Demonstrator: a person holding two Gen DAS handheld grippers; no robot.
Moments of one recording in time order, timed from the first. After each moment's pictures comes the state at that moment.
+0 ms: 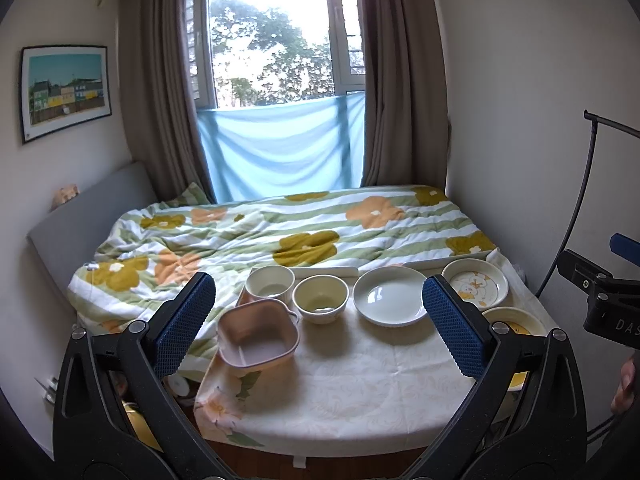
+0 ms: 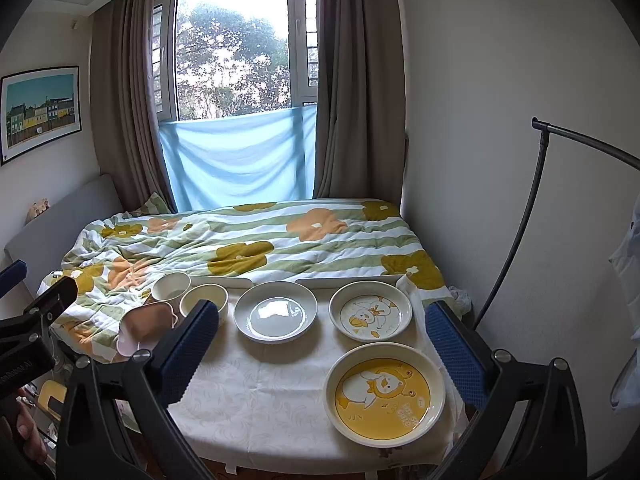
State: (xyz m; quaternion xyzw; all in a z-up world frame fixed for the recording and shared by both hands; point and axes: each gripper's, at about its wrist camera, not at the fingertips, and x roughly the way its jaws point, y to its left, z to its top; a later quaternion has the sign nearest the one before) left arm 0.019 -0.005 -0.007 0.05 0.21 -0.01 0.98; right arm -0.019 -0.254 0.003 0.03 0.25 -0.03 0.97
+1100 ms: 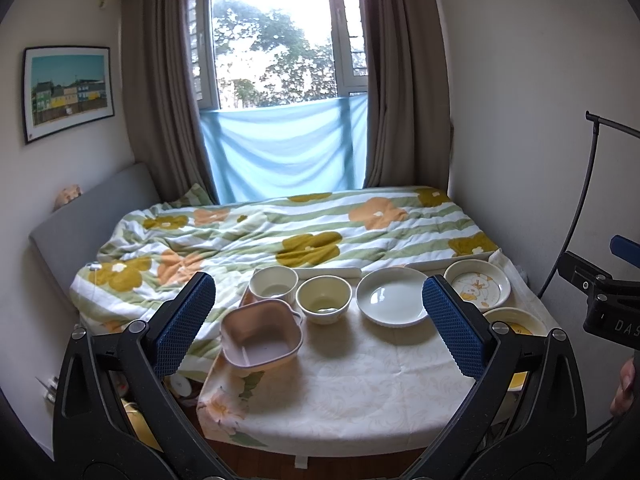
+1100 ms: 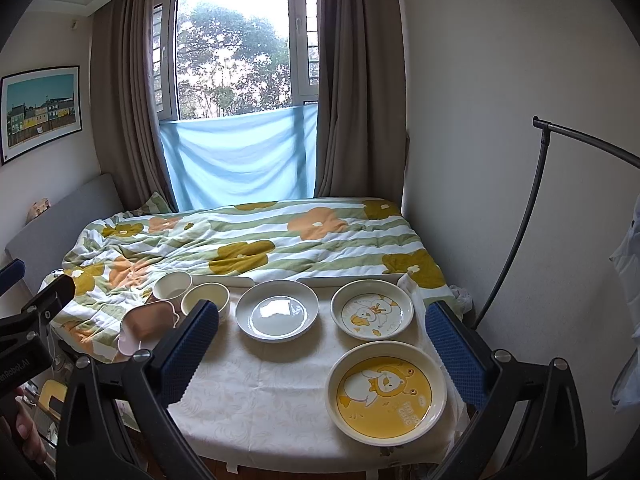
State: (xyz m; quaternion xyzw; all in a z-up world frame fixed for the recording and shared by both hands) left arm 0.018 -0.005 -0.007 0.05 0.21 0.00 0.98; right arm -0.016 -0.254 0.002 0.03 0.25 -0.03 0.97
